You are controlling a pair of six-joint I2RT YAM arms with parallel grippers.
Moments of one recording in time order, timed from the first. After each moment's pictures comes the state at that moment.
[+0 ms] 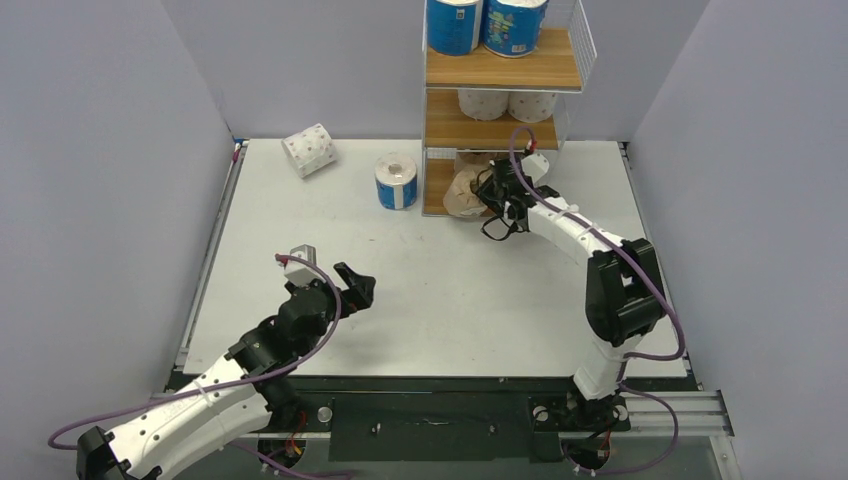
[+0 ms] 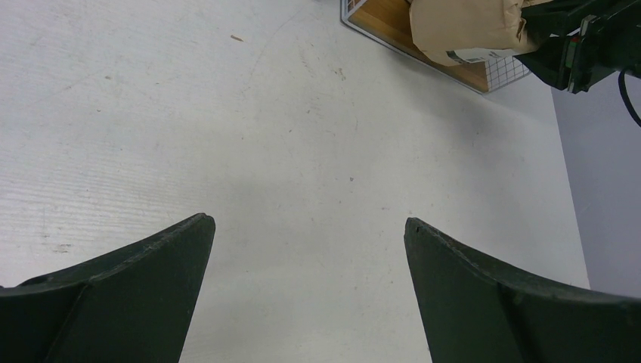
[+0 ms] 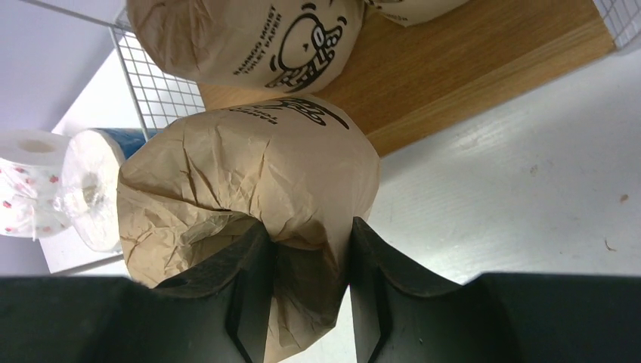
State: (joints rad) left arm -0.82 0.59 0.43 -0.24 -0.52 -0.84; right arm 0.39 1.78 1.33 -0.27 0.26 0.96
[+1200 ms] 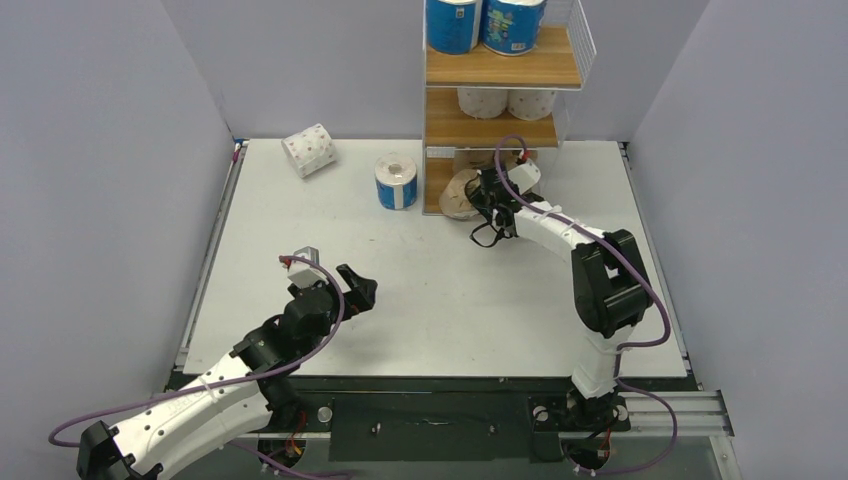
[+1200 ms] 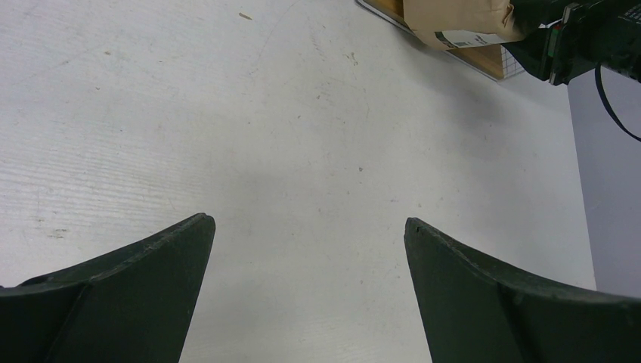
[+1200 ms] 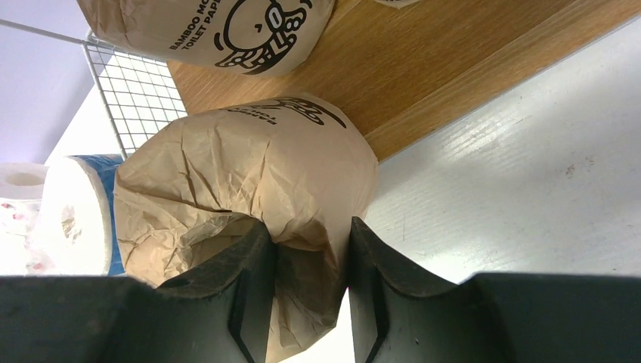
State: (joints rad) left arm -0.82 0.62 0.41 -0.24 -0.52 -0.89; right arm 0.43 1.87 1.32 -0.17 0.35 1.04
